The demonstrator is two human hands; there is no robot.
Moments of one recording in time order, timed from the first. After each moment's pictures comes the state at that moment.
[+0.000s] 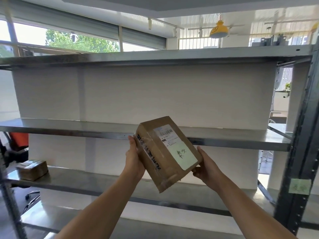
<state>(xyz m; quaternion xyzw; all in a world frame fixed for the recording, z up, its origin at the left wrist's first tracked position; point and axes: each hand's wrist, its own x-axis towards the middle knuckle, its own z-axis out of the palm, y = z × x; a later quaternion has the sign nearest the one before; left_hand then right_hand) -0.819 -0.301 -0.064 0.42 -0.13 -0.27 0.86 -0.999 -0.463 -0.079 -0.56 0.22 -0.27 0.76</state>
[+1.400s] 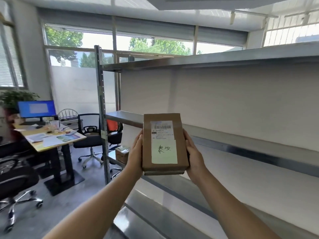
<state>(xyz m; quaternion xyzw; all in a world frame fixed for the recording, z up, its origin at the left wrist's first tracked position) -0.597 -0.023 -0.057 0.53 -0.17 -0.04 0.83 -0.682 -0.199 -0.045 -0.58 -0.03 -0.18 0.80</state>
